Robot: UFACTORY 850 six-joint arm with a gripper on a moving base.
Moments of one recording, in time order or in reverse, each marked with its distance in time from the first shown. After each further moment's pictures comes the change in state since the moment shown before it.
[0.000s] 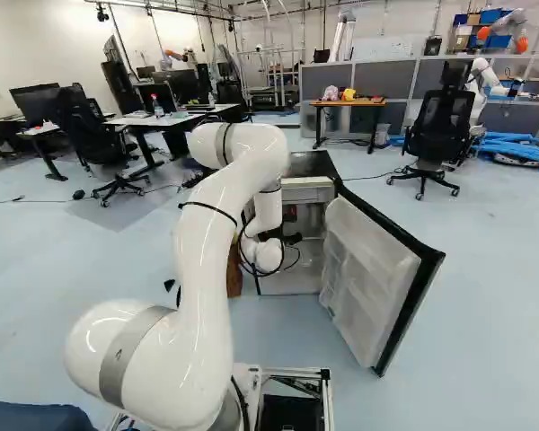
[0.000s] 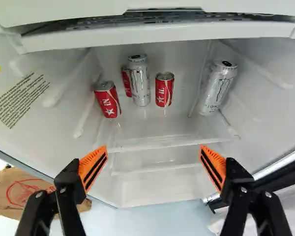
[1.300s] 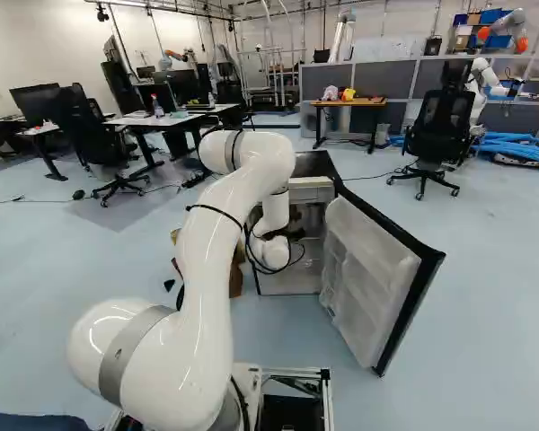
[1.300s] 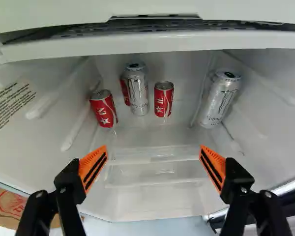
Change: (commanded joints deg) arm -2.2 -3.0 -5.7 -5.2 0.0 0.0
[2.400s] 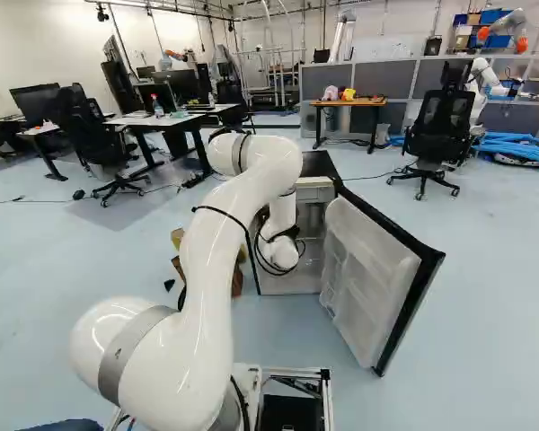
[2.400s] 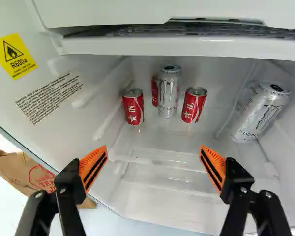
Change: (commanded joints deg) arm -2.5 -1.3 -2.4 -14.8 0.0 0.0
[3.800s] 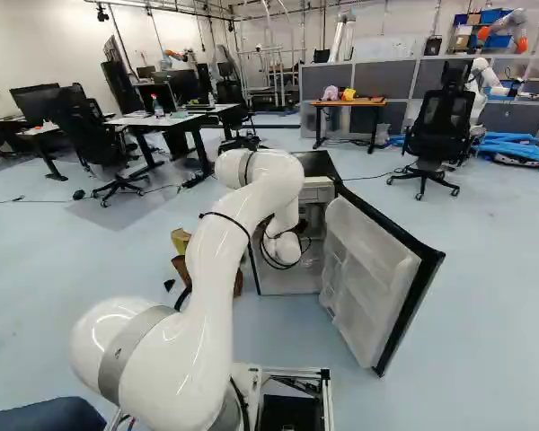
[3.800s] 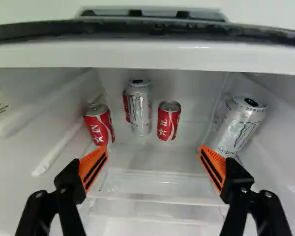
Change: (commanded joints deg) arm 0.5 -7.7 -13.2 7.5 0.0 0.0
